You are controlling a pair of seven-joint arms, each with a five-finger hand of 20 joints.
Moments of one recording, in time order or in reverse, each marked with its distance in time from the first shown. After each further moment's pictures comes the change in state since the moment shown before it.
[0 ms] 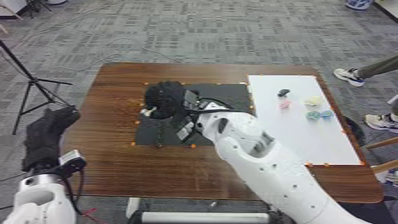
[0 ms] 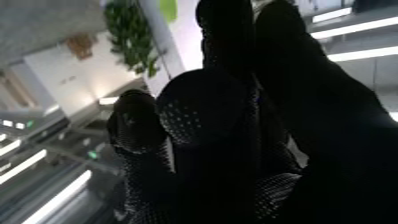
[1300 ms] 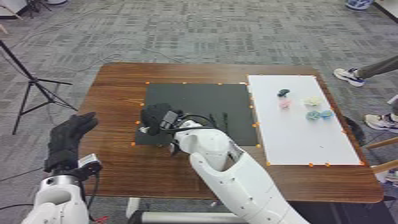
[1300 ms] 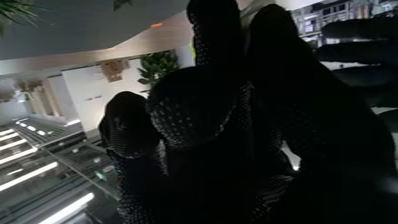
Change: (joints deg) left arm -2.6 -1.5 5.0 1.8 3.4 -1.1 -2.9; right arm -4.5 -12.3 1.4 13.3 -20.7 -0.7 2.0
